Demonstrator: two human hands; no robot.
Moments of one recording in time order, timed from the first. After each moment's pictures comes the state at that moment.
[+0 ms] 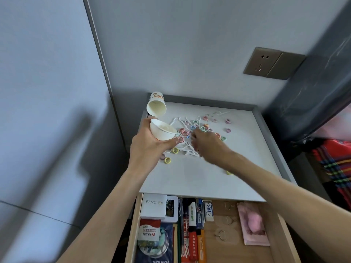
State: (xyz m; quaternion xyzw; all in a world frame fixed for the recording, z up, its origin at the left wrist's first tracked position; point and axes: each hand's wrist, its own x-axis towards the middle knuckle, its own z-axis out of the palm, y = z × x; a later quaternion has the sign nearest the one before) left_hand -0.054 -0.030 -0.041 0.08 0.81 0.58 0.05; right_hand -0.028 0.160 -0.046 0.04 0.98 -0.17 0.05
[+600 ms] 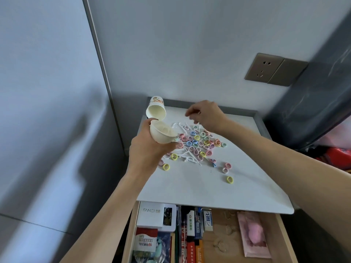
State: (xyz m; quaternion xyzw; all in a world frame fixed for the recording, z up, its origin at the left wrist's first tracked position) left_hand -0.061 -0.022 -0.037 0.05 0.81 0.58 0.04; right_hand -0.112 0.190 -0.009 0.04 0.97 -0.25 -0.03
